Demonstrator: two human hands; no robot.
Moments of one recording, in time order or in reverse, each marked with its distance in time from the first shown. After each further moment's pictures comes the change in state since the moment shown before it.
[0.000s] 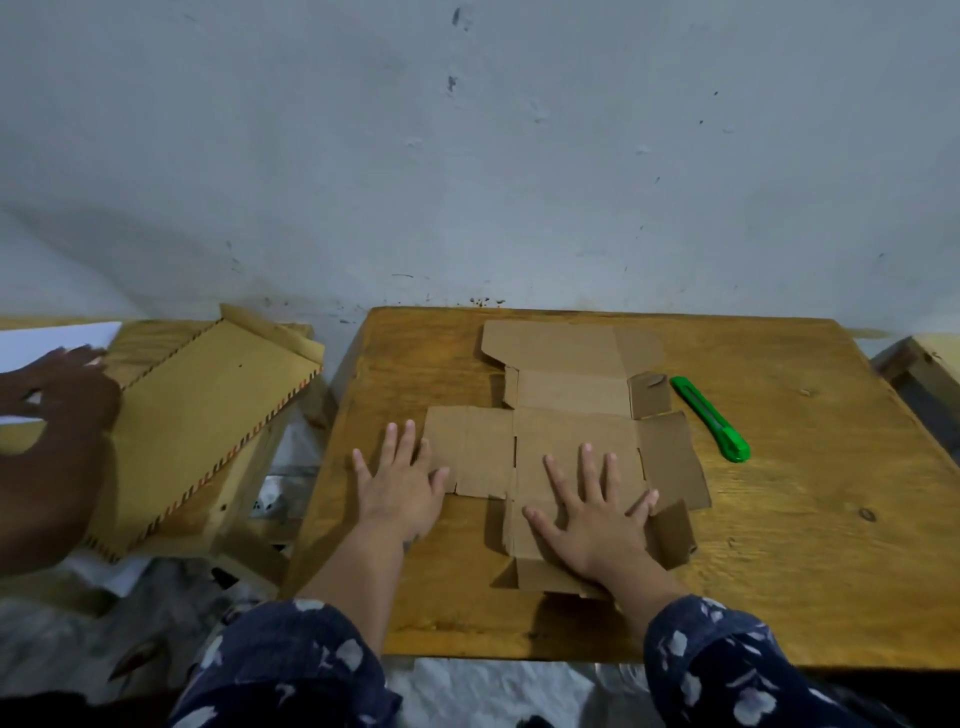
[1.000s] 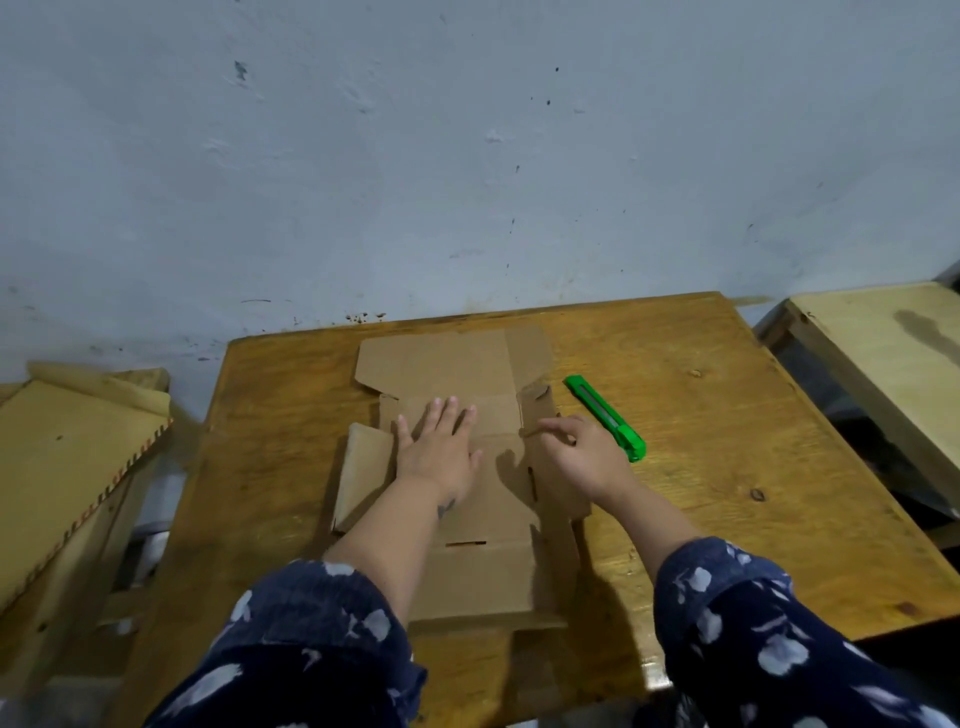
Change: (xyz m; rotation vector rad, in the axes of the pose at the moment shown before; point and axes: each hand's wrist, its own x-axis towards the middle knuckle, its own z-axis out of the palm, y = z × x) left_hand 0.072 0.168 -0.012 0.113 -0.068 0.335; right_hand 0.040 0.106 -0.081 0.645 0.274 0.127
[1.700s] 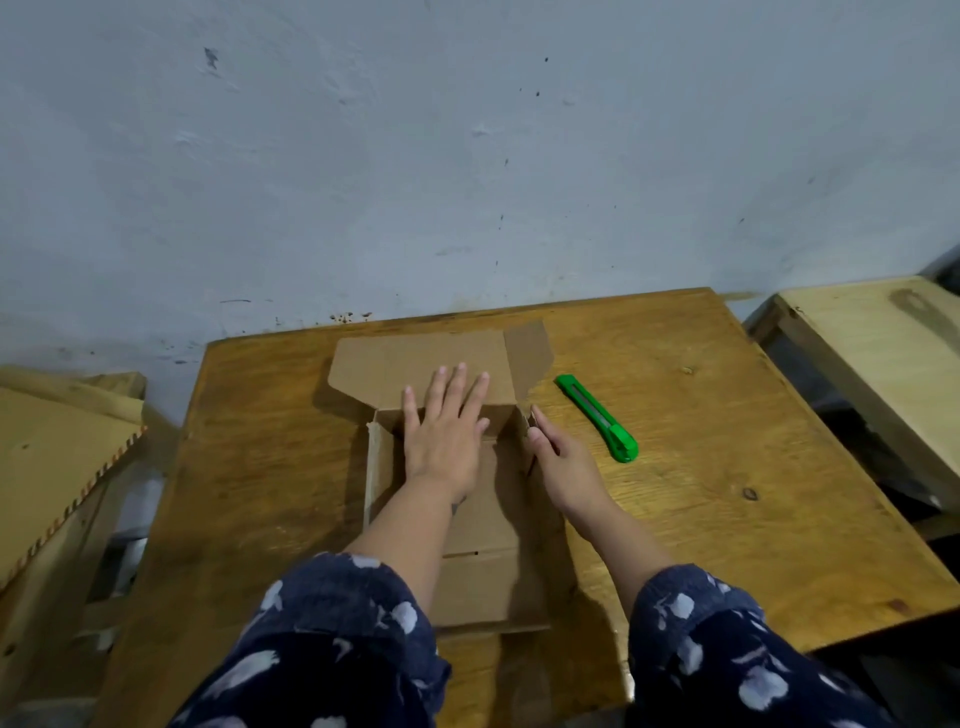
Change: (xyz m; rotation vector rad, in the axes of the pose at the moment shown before) left_hand 0.019 0.017 0.006 0.056 0.332 0.026; right_hand -0.005 0.000 0.025 0.436 0.055 -0.014
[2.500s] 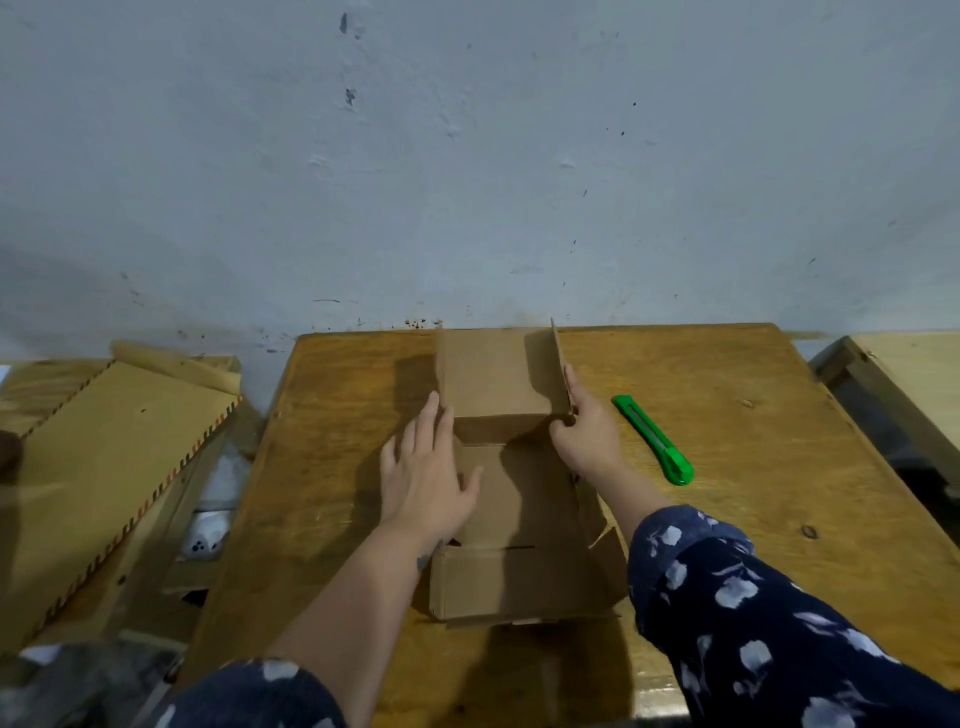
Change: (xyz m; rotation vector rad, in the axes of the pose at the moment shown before) left_hand -0.079 -0.059 -0.033 -0.182 0.076 -0.228; right_hand 0.028 -0.044 0.028 -0.236 0.040 -0.119
